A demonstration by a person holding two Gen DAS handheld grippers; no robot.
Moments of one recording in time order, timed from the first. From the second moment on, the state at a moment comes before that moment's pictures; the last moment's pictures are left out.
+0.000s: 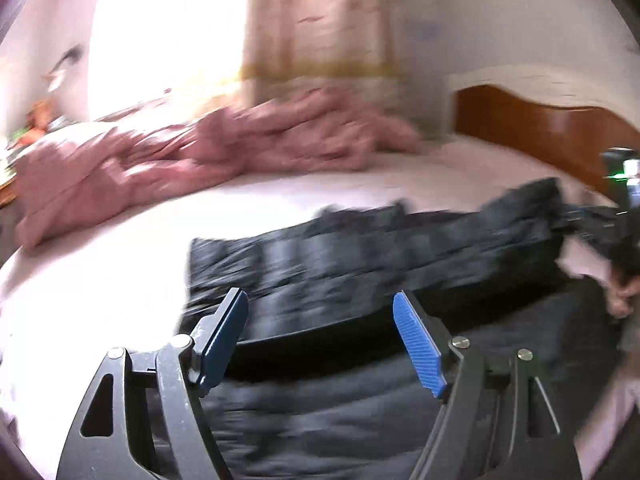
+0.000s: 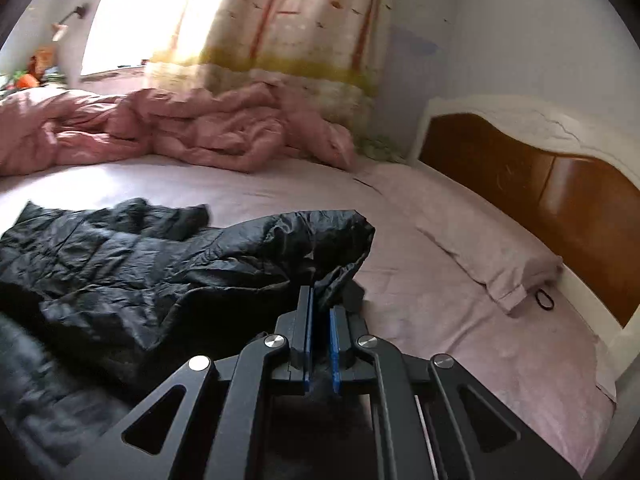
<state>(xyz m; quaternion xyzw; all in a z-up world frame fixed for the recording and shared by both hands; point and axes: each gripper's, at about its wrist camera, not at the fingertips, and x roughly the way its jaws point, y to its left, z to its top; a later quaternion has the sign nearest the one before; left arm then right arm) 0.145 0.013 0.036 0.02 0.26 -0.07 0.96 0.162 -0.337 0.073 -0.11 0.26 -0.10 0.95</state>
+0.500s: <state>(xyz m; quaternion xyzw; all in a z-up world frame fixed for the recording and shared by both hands) 0.194 0.069 -0.034 0.03 0.42 0.09 0.90 0.190 -0.422 0.069 0.10 0.34 -0.04 0.94</state>
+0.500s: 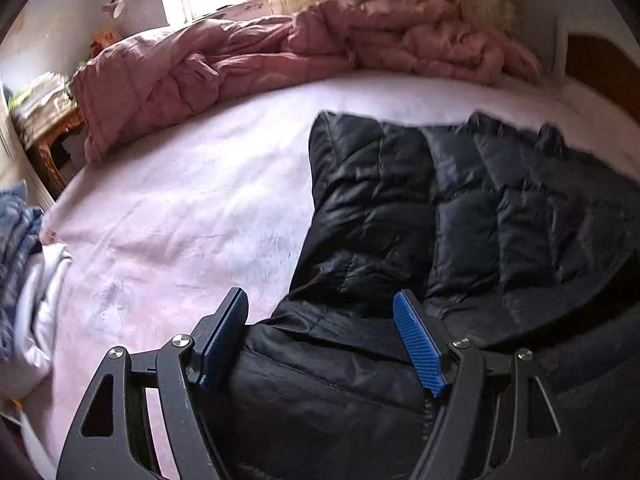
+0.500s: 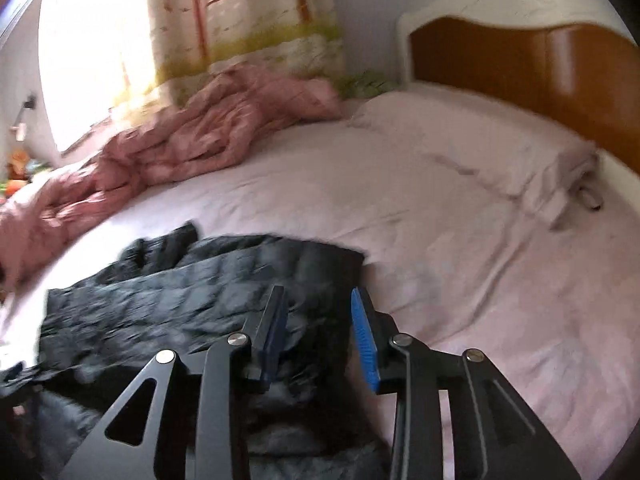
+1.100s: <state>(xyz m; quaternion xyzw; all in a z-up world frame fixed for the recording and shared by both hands) 0.198 0.070 -0.039 0.04 0.43 0.12 0.89 0.216 -0.420 0.032 0.06 0.40 -0.08 0.91</state>
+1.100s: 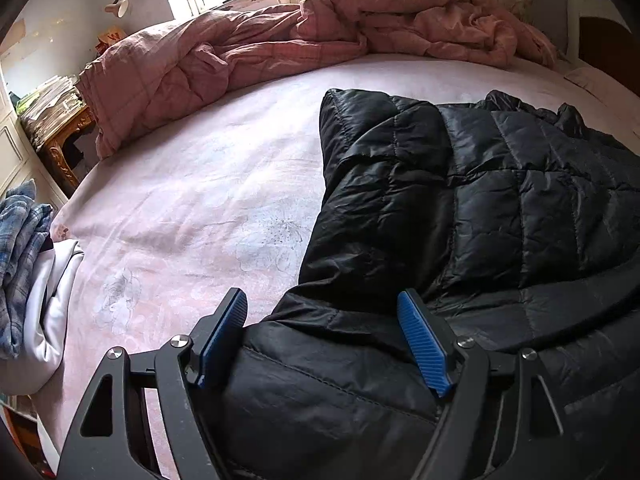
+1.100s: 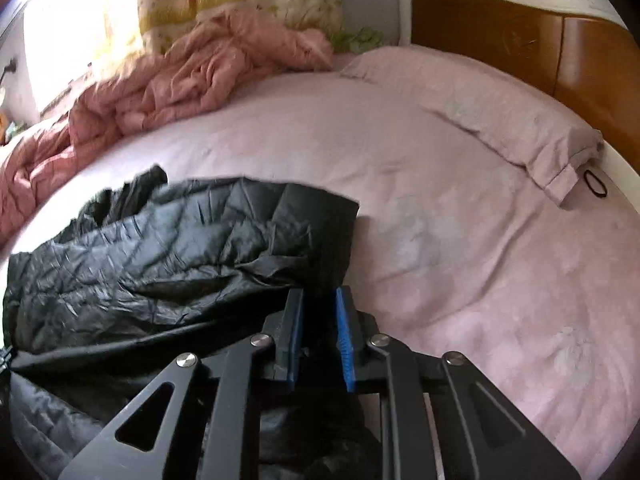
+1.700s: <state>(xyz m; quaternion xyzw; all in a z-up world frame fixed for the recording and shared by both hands) 0.128 0.051 0.041 0.02 0.24 0.07 0.97 0.171 -0.384 0.056 0.06 0.37 -0.02 0.93</state>
